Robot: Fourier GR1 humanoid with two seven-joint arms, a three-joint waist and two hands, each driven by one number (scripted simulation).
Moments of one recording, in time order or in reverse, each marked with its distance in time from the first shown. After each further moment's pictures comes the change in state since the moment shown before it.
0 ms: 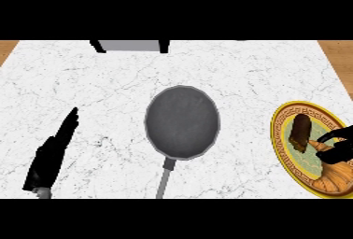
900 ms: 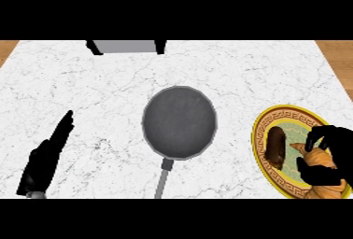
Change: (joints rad) left arm 0.028 0.004 0.026 -0.015 -0.001 -0.015 0.008; right arm 0.181 -0.052 0.212 -0.661 0.534 -0.256 -0.117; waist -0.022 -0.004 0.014
